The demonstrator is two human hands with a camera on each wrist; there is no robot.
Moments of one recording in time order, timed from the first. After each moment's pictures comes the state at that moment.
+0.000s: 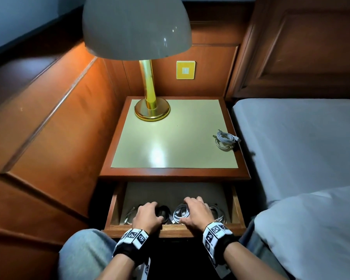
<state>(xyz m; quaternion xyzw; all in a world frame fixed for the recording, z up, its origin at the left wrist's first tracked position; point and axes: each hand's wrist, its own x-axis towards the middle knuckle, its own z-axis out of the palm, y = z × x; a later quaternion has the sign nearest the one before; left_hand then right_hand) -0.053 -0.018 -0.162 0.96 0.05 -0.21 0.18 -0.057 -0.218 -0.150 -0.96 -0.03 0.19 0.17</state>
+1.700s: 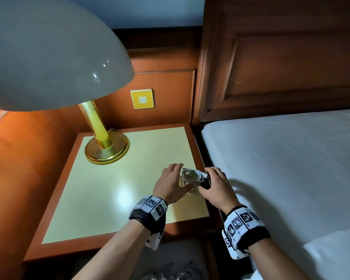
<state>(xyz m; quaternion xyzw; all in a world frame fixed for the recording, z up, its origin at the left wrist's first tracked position) 0.165 -0.229 -0.062 0.94 -0.21 -0.08 0.25 0.101 -0.404 -0.055 -0.95 0.10 -0.02 0.31</state>
